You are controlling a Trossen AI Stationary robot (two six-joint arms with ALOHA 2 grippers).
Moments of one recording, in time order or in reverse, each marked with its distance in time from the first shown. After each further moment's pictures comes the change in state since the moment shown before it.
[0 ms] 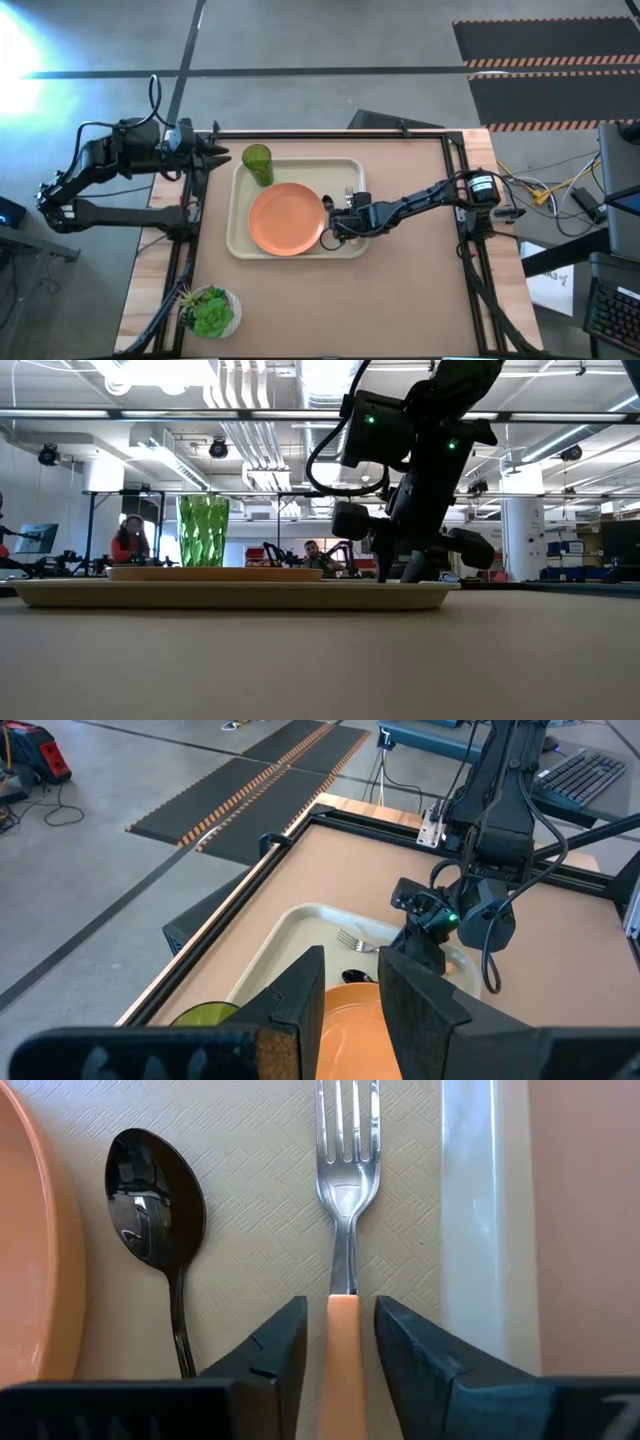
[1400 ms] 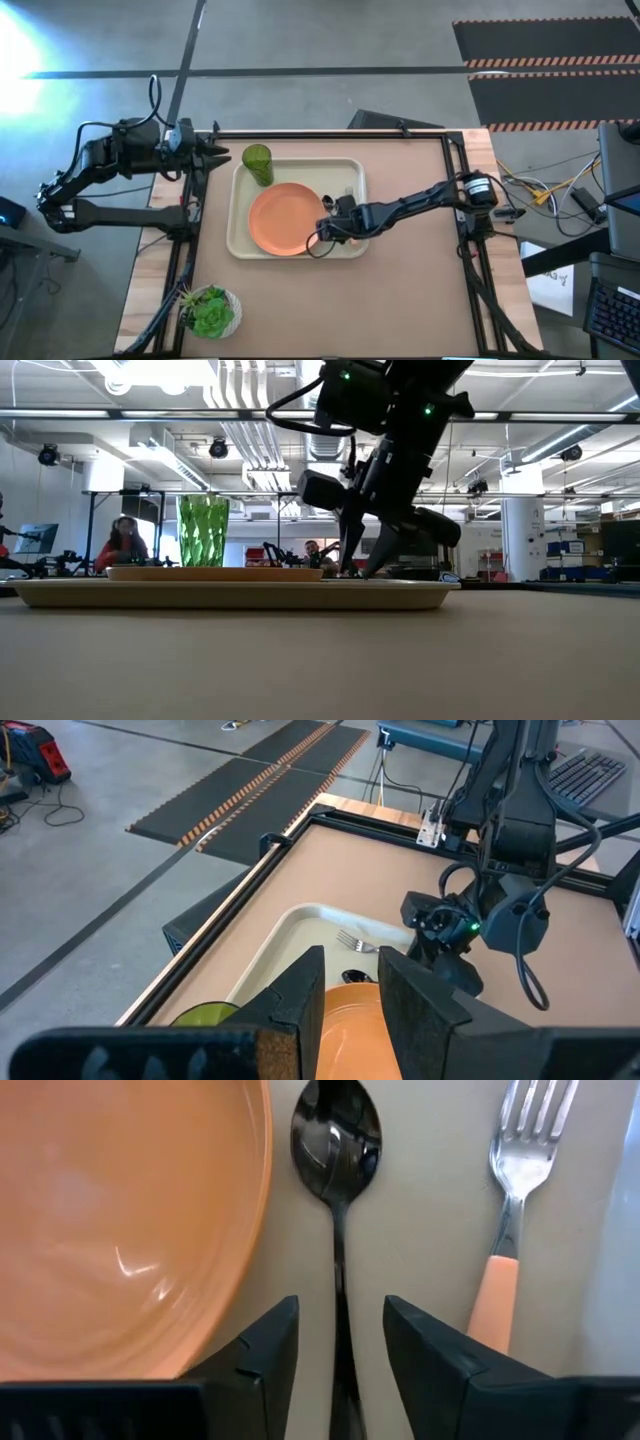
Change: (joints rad) left arm 0.000 0.000 0.000 0.000 0.000 0.000; right arm 0.031 0.025 0.146 -0.003 -0.089 -0.235
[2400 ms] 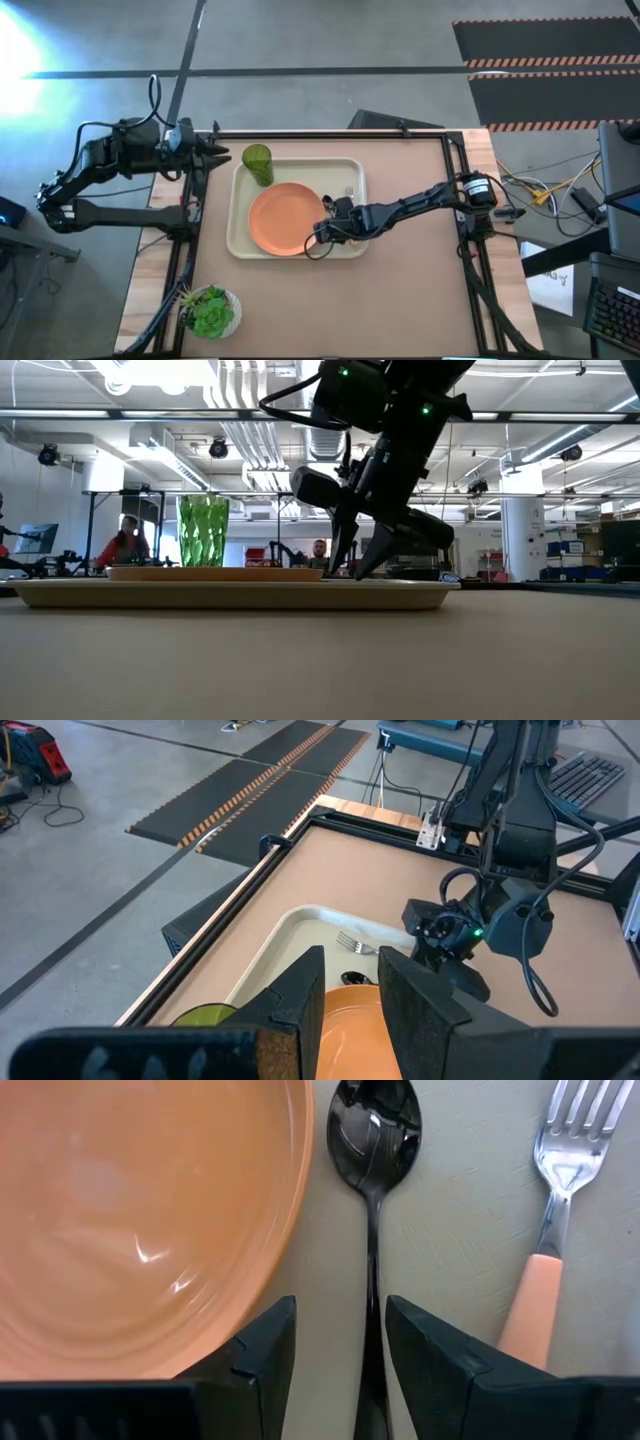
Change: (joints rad) left arm 0.000 0.000 0.000 0.005 0.000 -0.004; right arm 0.007 0.005 -0.001 0.049 -0.018 -0.047
